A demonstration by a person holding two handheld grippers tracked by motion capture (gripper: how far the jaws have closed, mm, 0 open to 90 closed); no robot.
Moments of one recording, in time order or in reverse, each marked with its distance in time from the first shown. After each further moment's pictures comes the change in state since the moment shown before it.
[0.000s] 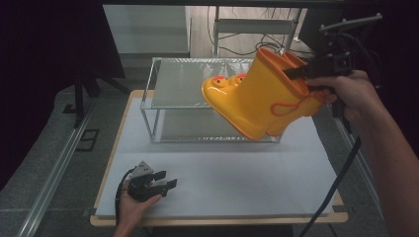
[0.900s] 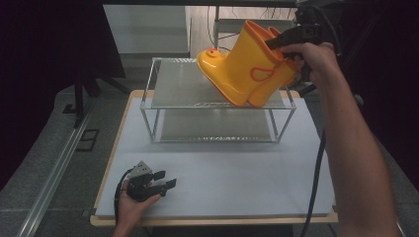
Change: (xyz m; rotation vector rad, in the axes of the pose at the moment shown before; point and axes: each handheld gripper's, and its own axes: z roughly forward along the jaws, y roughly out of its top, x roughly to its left) left arm 0.001 0.000 -0.002 -0.005 -0.006 -0.002; right arm -0.032 0.072 0.060 -0.052 -0.047 0.093
